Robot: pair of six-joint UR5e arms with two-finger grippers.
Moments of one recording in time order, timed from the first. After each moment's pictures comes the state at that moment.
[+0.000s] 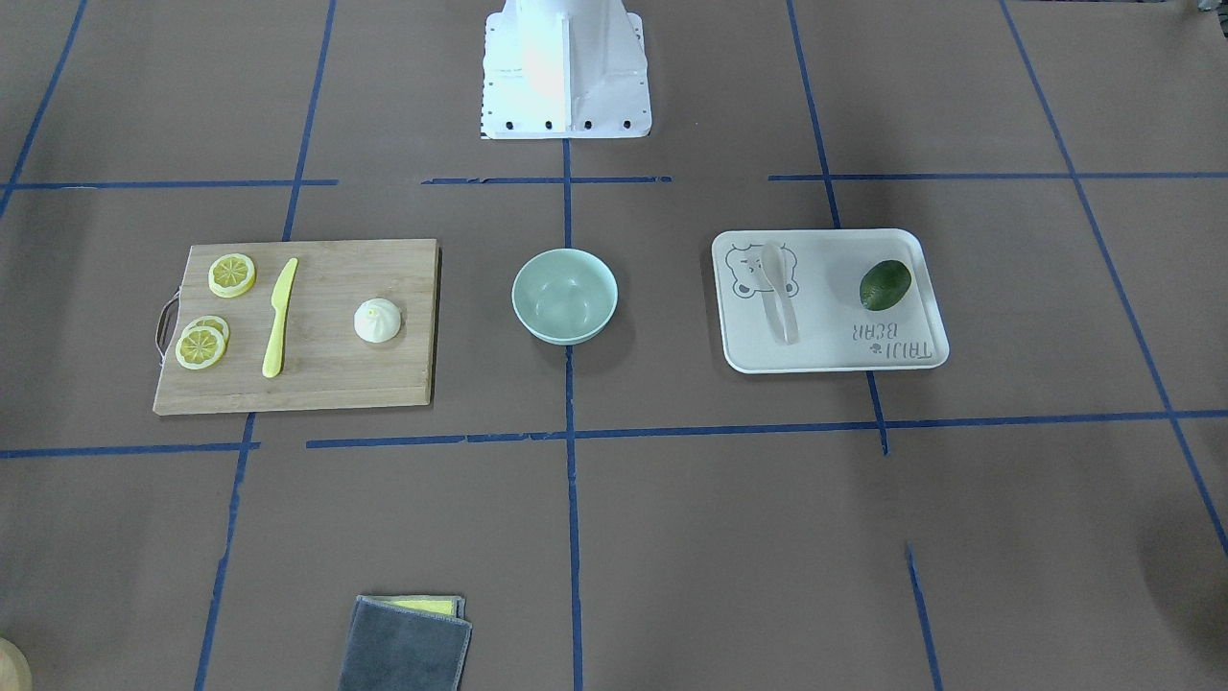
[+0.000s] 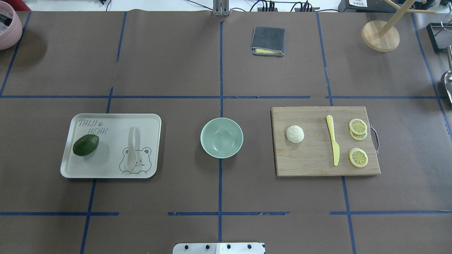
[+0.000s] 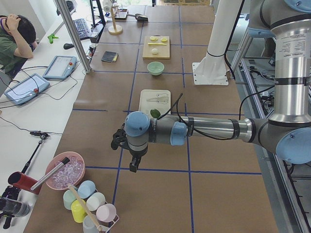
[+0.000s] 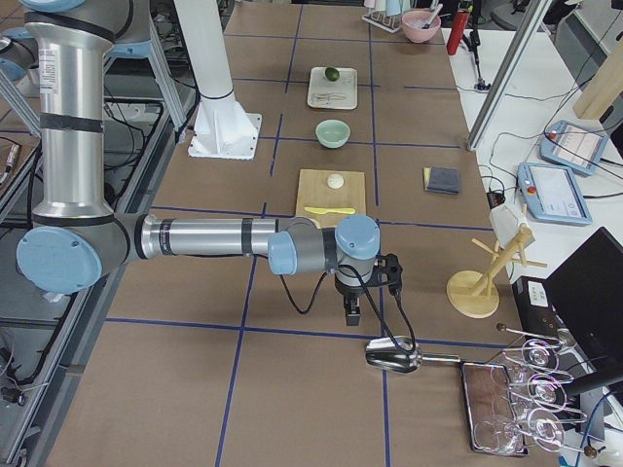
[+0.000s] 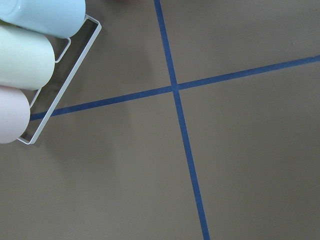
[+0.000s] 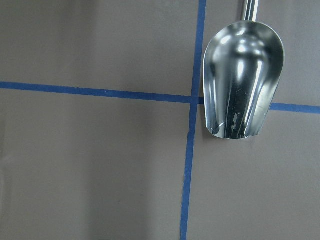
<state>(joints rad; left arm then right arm) -1.57 -1.49 -1.73 -1.63 -2.37 0.20 1.50 -1.63 1.67 -1.48 2.37 0.06</state>
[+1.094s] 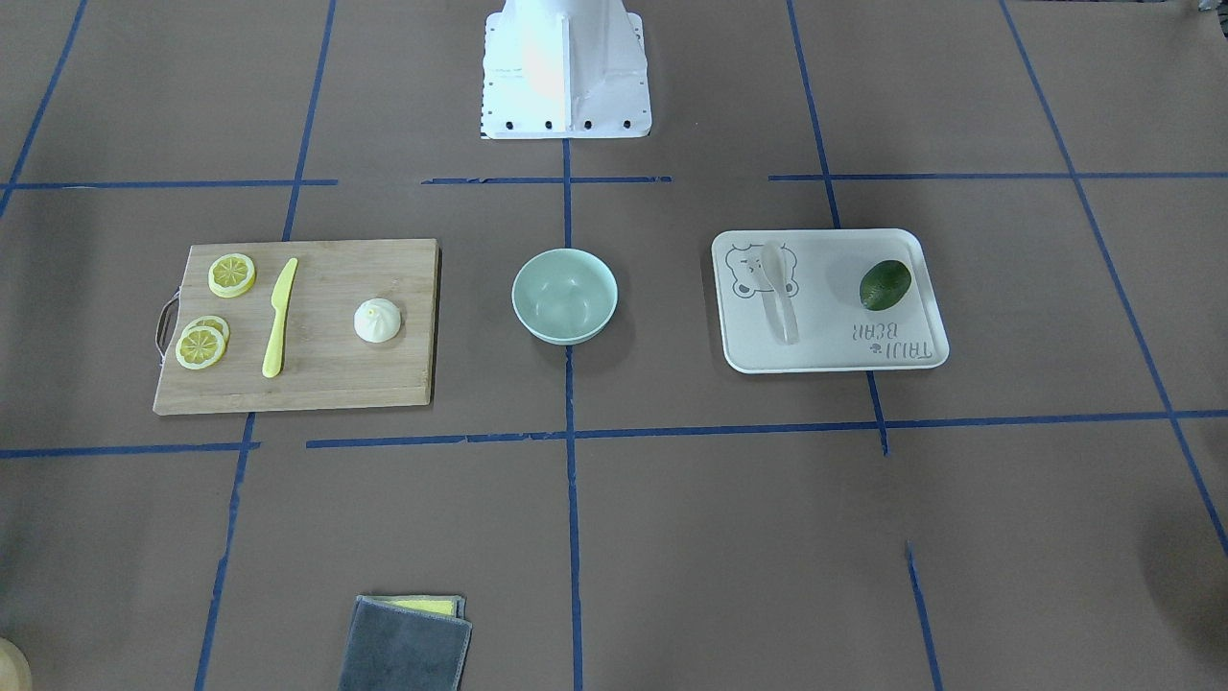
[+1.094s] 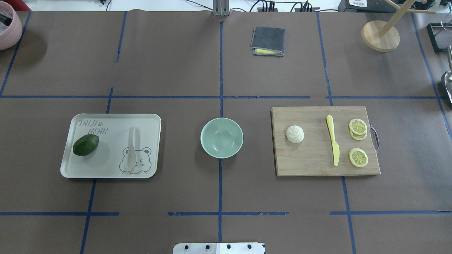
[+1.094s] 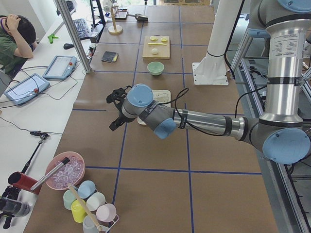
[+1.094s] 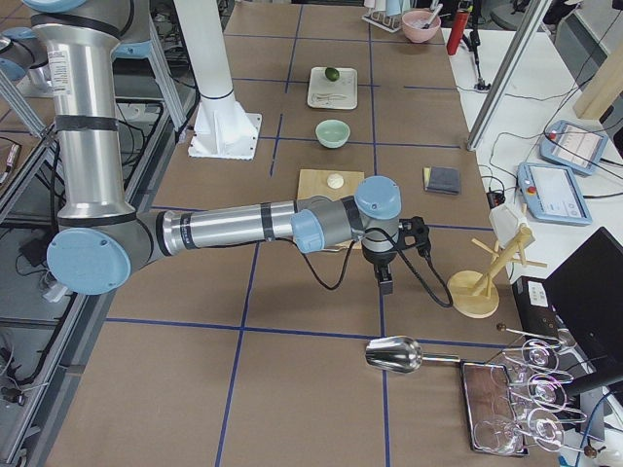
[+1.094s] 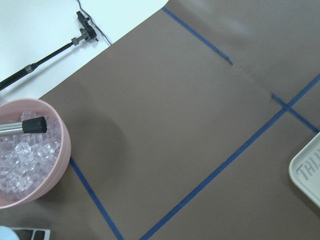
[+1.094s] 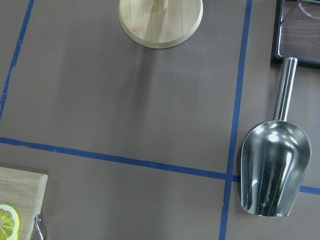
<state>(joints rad) -1.51 -1.54 -1.74 -2.26 -2.48 -0.02 1.49 -1.53 1.69 -1.38 2.35 0.16</state>
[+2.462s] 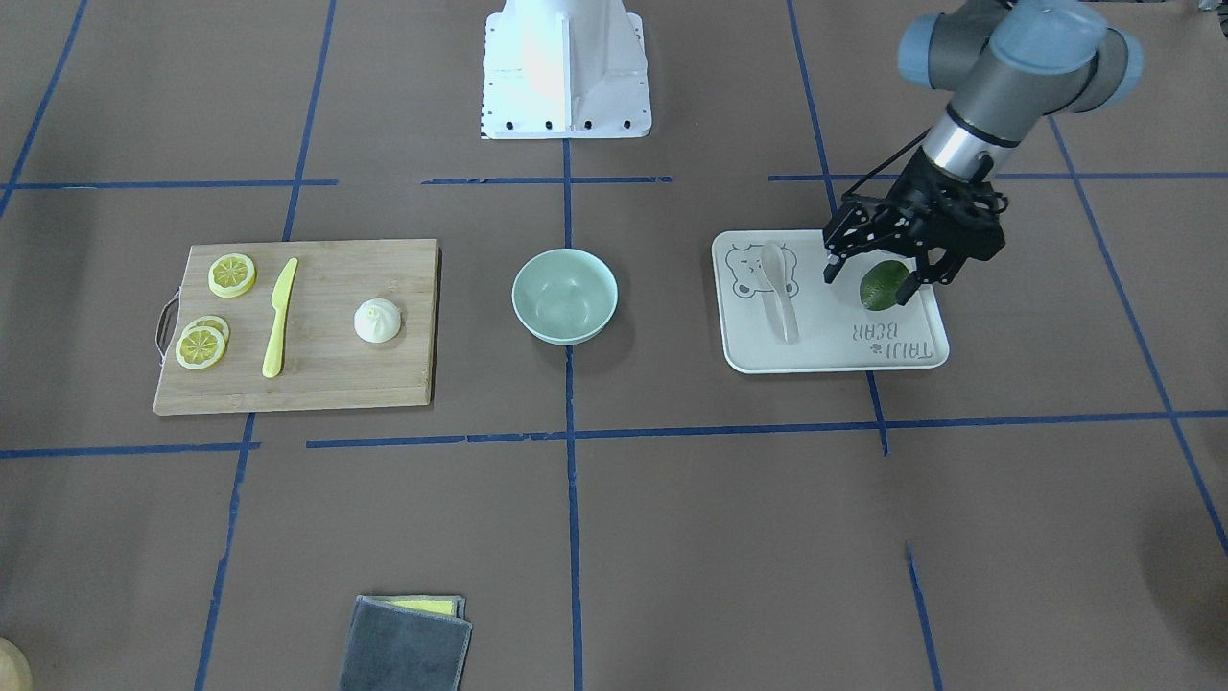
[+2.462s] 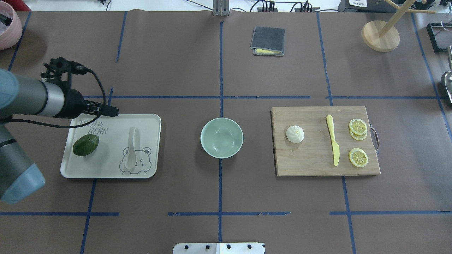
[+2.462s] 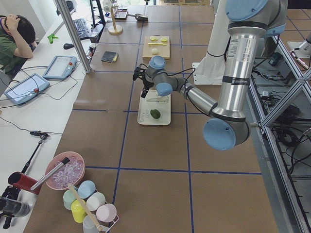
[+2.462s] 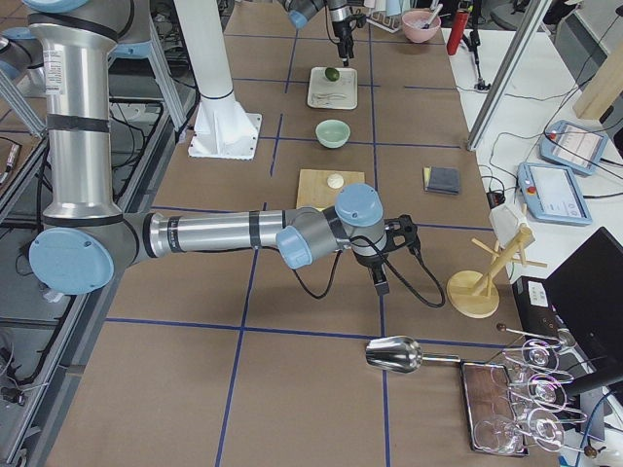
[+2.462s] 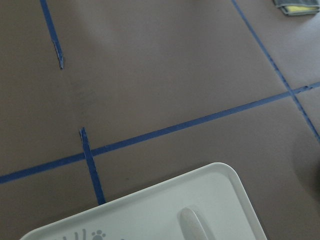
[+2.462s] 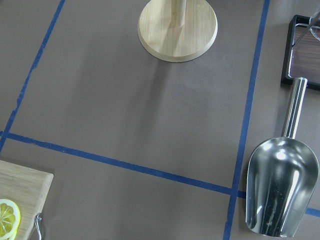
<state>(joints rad) -0.73 -1.76 -1.90 -1.99 -1.86 -0.94 1.49 -1.59 1.69 -1.18 2.36 0.18</state>
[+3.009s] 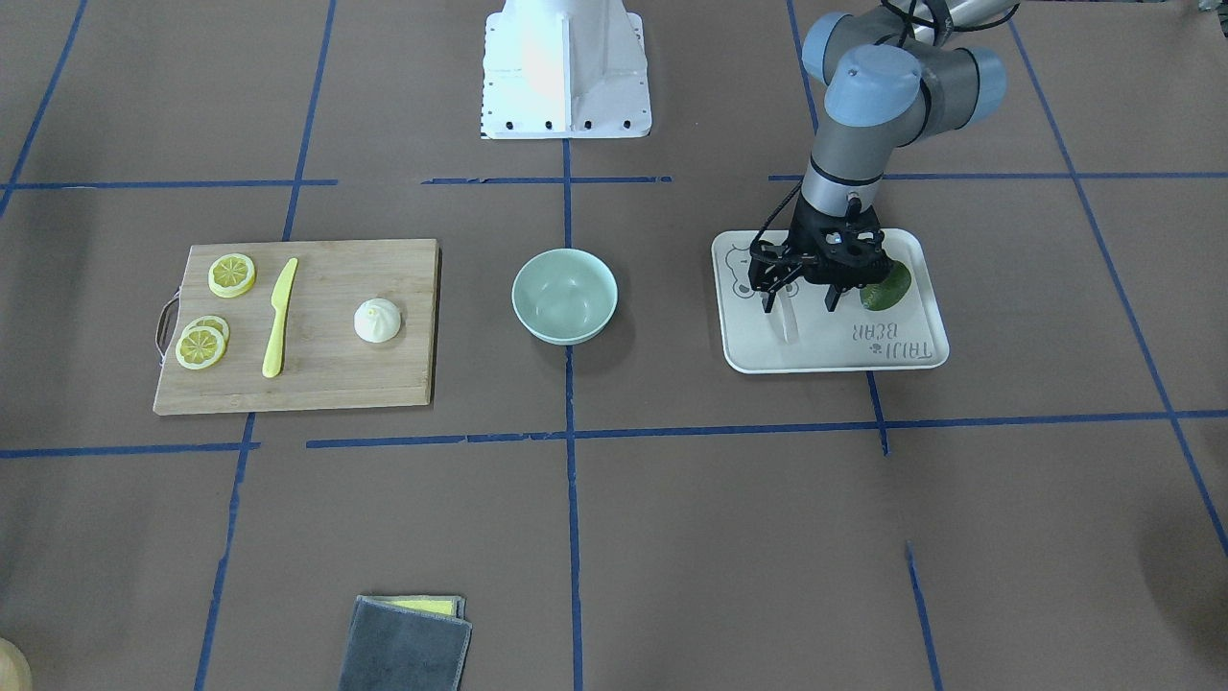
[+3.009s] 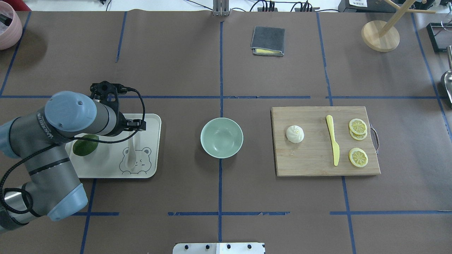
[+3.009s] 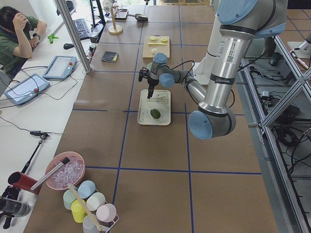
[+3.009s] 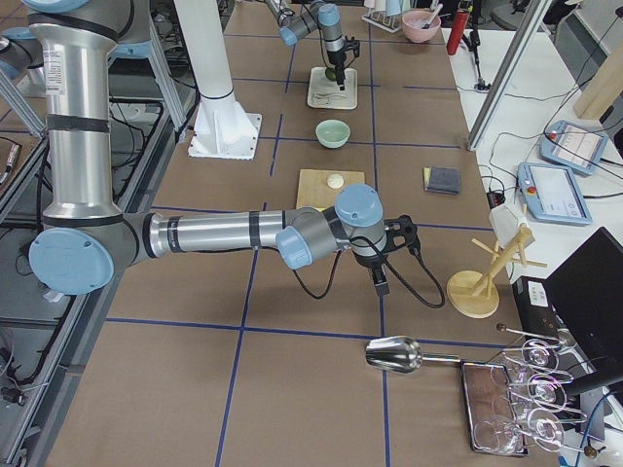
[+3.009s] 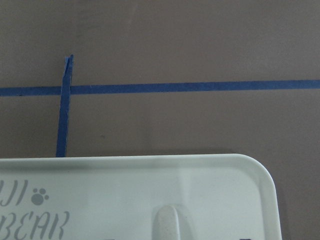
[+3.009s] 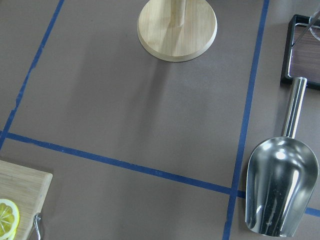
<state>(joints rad) -0.58 -1.87 -1.83 -1.82 -1.73 -1.17 1.49 -1.59 1.69 -1.18 2.36 0.18</state>
